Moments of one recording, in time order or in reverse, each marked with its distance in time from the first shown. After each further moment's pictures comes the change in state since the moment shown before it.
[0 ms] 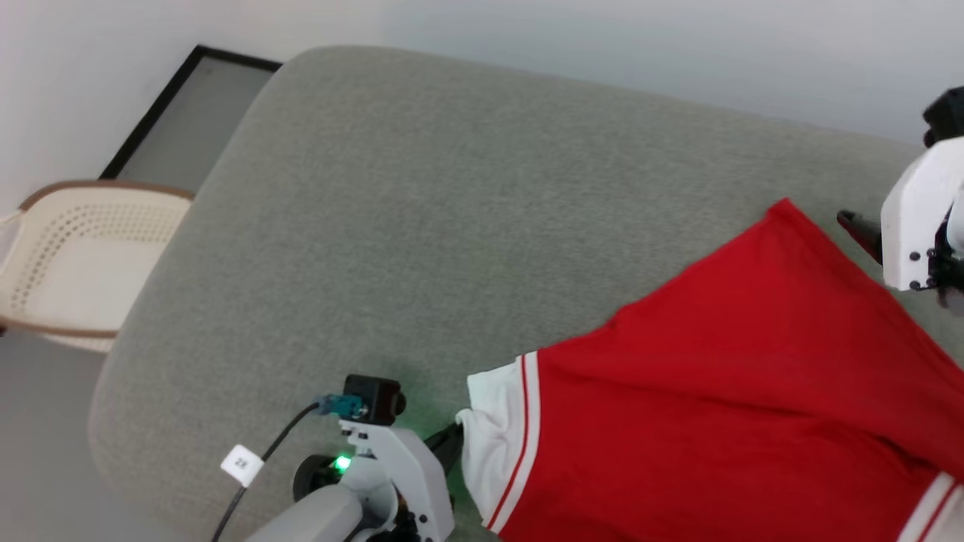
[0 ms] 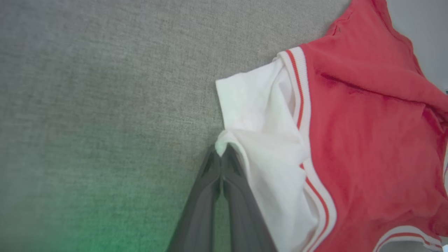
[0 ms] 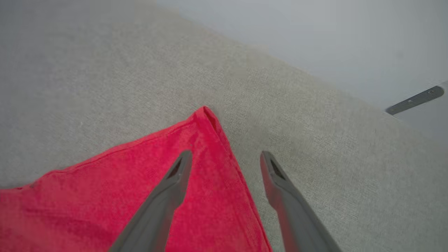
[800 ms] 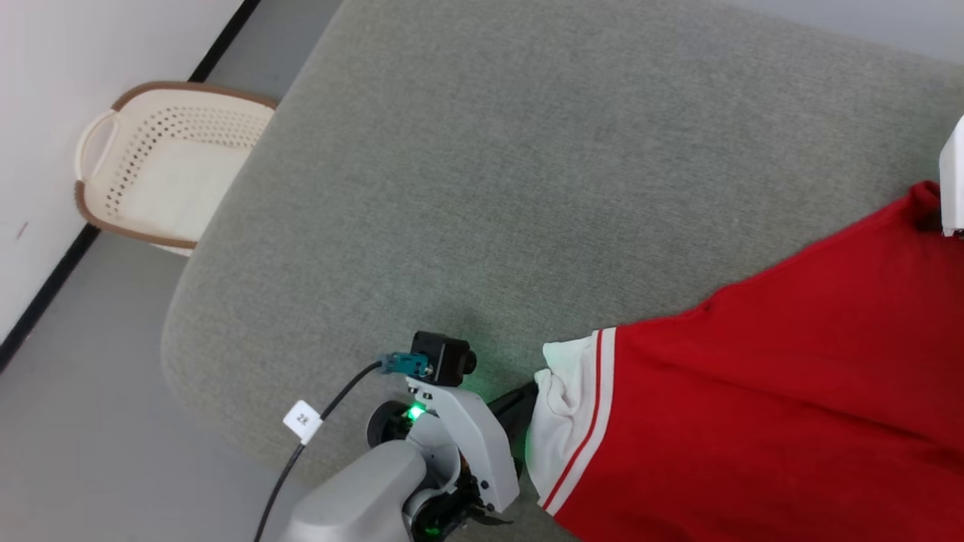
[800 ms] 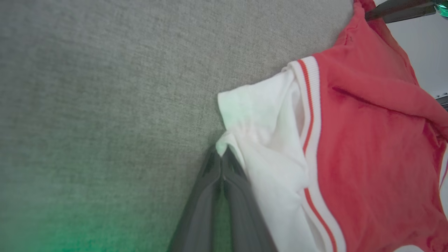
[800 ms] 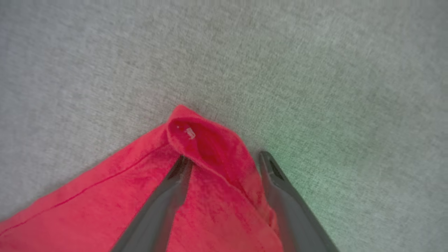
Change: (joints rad) left arm -0.124 -0.166 -0.031 0.142 0.027 -0.123 -0.038; right arm -0.358 0.065 0.012 0.581 -0.100 0.000 0.213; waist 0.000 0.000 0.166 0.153
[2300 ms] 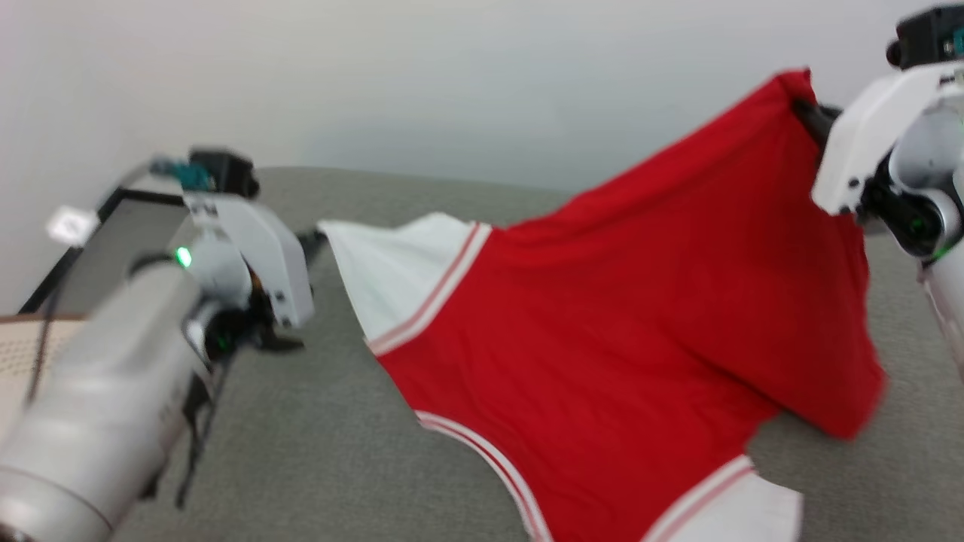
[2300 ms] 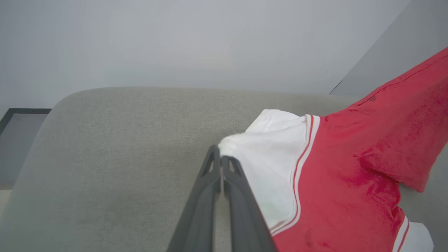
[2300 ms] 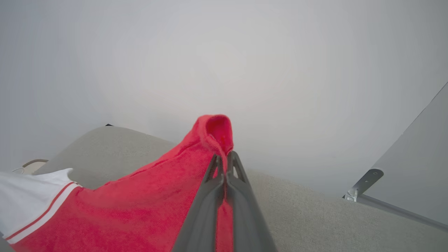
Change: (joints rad) left arm -0.312 0.318 0.092 0.081 -0.078 0.004 0.288; right arm 0.155 0.053 0.129 -0.363 0.276 0.000 -0.574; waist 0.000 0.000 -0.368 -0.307
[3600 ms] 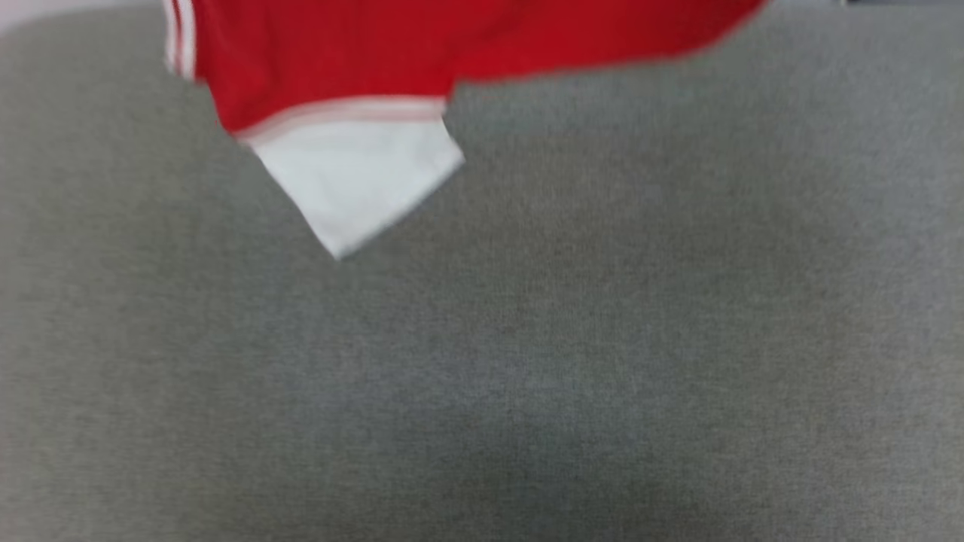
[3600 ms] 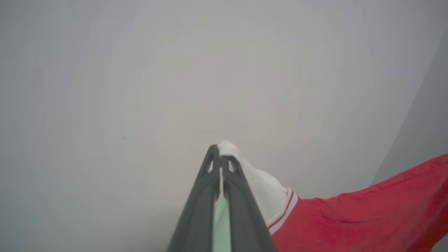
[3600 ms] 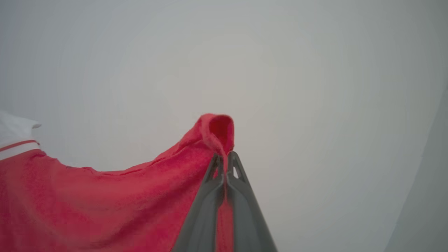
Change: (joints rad) left arm -0.958 0.013 0.064 0.226 0.121 -0.021 -0.018; right arm -0.567 0.193 -0.147 0.212 -0.210 0.000 -0.442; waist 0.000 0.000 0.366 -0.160
